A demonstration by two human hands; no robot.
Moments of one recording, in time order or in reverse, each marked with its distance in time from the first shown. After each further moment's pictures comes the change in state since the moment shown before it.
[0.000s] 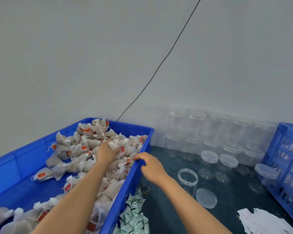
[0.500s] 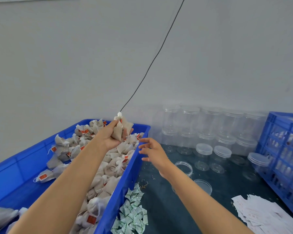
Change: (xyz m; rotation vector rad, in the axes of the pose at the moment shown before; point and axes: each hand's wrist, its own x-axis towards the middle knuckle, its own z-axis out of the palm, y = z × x) left_hand -0.027 0.099 -0.048 -1.283 -0.510 -0.490; right_hand -0.021 -0.021 -0.035 0.638 0.137 0.138
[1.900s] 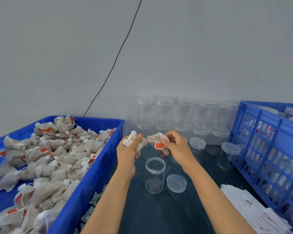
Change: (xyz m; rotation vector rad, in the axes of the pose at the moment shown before) left_hand 0.026 -0.177 0.046 0.503 0.100 0.382; right_hand -0.018 0.033 -0.139 -0.114 0.290 -0.095
